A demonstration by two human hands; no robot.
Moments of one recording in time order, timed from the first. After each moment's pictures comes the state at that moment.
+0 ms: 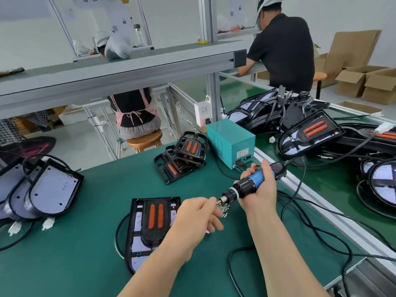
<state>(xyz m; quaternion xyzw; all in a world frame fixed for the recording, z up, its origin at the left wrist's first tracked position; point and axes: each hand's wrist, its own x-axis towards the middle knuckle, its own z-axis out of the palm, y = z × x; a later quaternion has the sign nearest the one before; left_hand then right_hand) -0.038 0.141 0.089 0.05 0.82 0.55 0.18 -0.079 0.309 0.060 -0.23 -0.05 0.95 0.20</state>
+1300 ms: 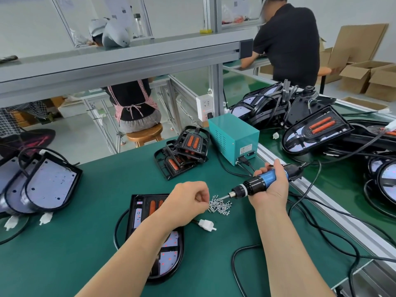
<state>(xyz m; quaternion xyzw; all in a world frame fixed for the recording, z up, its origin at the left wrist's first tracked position) -0.098 0.118 0.083 0.26 0.92 0.28 0.10 -0.087 0.329 0.044 -0.27 -0.07 0.93 0.26</state>
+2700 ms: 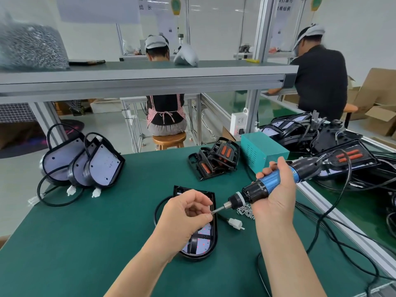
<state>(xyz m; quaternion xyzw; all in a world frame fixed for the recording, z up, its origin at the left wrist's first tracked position) -0.002 0.028 0.108 0.12 0.78 0.62 0.02 -0.036 0.221 0.130 -0.15 -0.22 0.93 0.26</state>
